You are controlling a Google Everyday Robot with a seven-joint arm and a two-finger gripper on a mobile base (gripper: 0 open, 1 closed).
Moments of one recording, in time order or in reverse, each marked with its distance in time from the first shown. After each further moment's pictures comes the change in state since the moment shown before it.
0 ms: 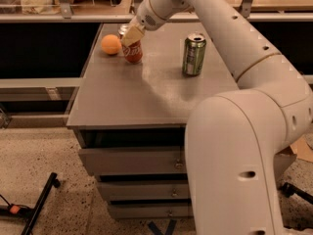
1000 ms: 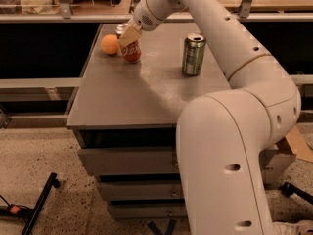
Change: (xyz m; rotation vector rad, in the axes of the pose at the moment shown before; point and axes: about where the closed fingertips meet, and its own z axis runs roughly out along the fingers) arm -0.003 -0.001 0.013 -0.027 0.003 0.006
